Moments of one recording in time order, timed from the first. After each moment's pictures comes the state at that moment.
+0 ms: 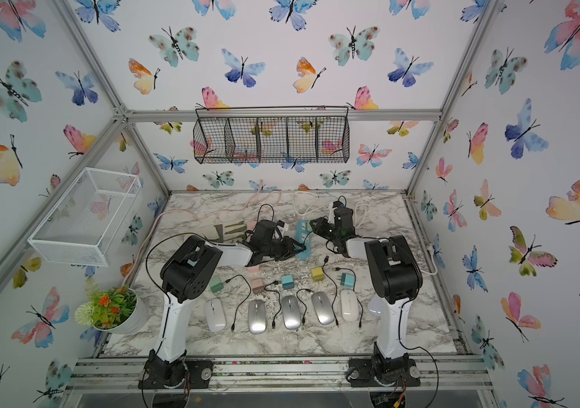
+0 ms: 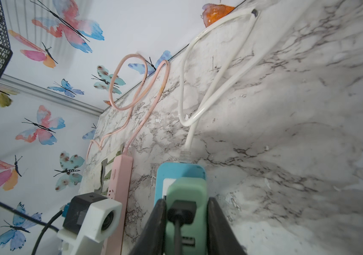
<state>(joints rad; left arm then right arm) -0.59 2.19 1.27 0.33 0.58 -0.95 0.30 1.99 1.07 0.44 -0.38 0.72</state>
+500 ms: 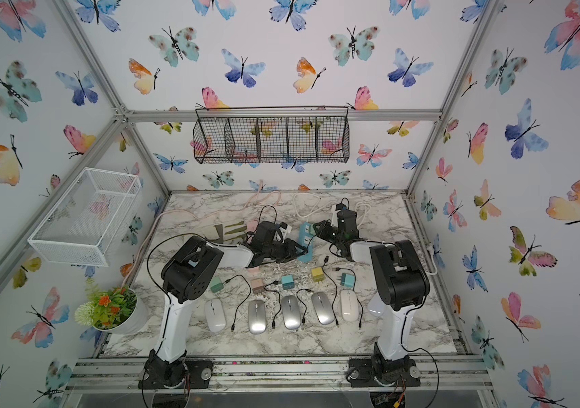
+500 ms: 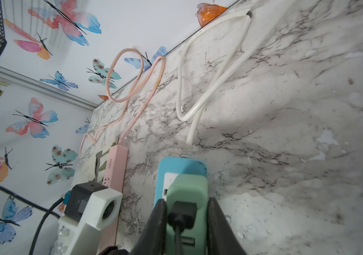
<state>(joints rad) -0.60 2.19 1.27 0.33 0.62 -0.93 0.29 1.92 1.01 0.41 -0.39 0.65</state>
